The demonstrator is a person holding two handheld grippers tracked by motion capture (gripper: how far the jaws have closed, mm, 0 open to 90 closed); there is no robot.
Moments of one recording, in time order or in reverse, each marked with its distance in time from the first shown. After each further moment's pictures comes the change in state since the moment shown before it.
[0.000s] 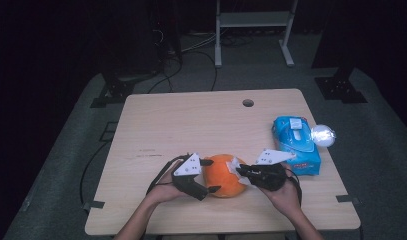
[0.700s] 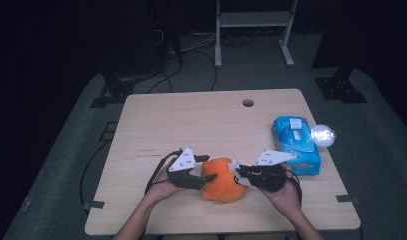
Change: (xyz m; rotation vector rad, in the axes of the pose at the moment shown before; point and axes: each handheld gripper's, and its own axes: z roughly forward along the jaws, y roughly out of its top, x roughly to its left) left arm 0.009 0.005 -0.019 -0.081 0.073 -0.050; right arm 0.003 0.001 -0.002 -0.002 -0.001 -0.005
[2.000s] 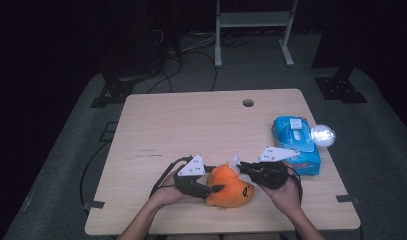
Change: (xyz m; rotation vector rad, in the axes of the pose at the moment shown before) left arm -0.017 -0.003 0.018 0.107 -0.089 -0.032; right arm -0.001 0.008 -0.005 -0.028 0.001 0.034
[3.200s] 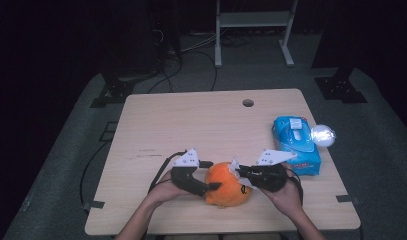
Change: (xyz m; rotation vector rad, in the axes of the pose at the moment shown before) left arm 0.017 -0.006 -0.005 -0.048 -0.060 -0.144; right arm 0.002 -0.003 0.001 0.033 0.029 -0.052
